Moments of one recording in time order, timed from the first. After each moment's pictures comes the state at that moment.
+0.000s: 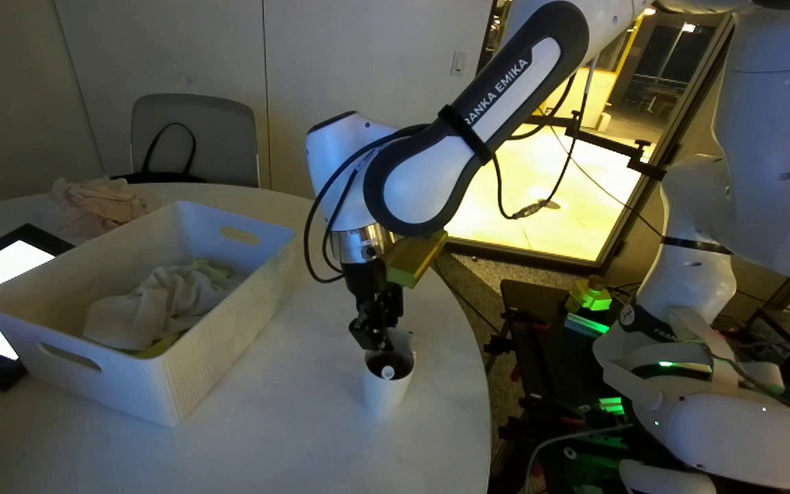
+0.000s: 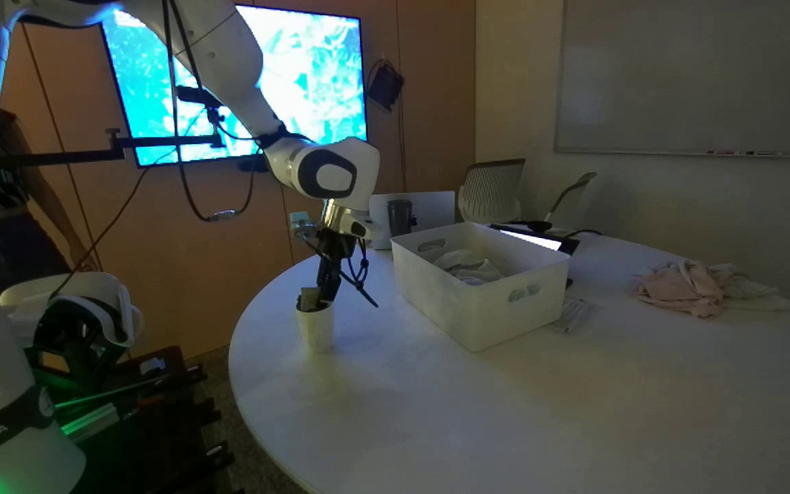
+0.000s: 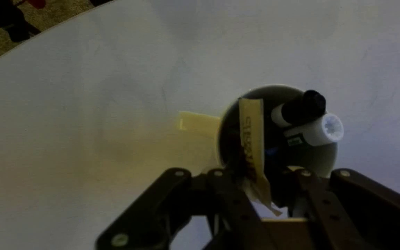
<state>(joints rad) 0.17 0.37 0.05 -2.14 0.14 2.19 0.39</state>
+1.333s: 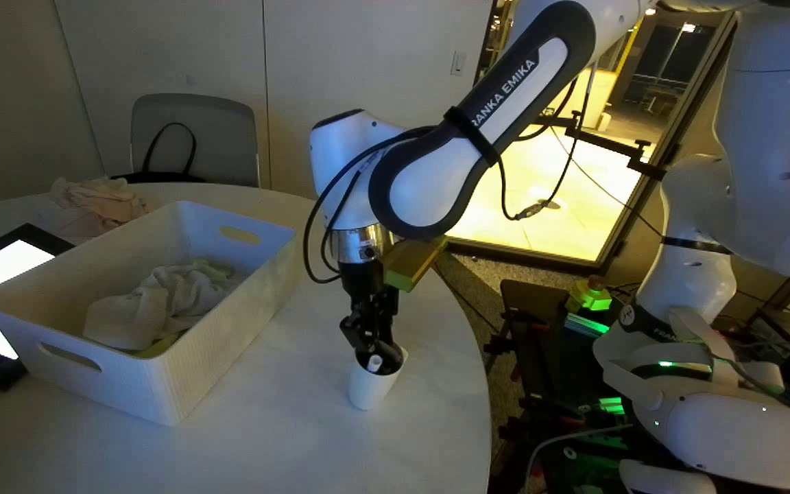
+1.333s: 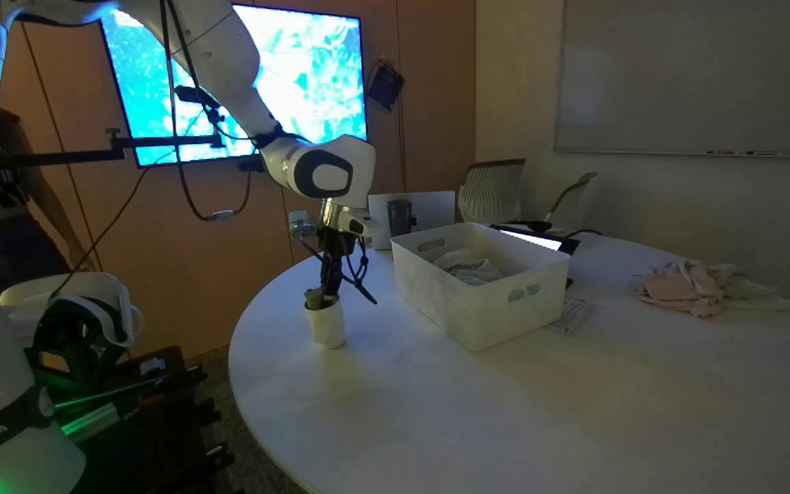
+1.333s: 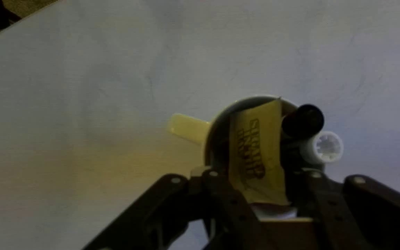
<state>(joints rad) 0.18 0.36 0.05 -2.15 0.14 2.26 0.42</state>
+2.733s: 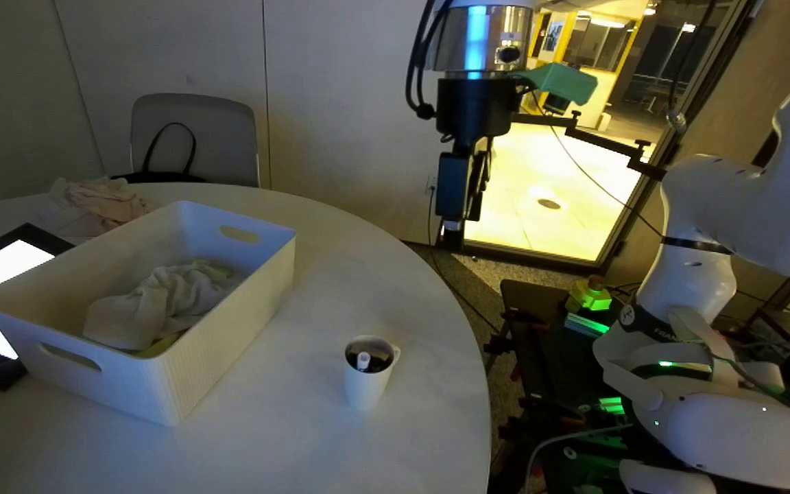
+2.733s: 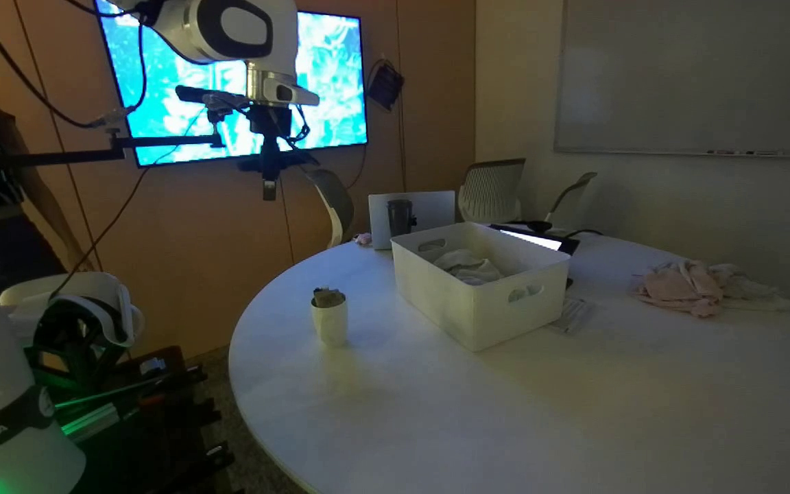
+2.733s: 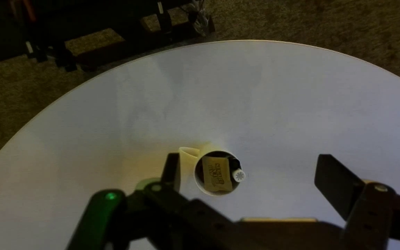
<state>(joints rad) 0.18 -0.28 0.15 -2.29 0.14 1.90 0.51</state>
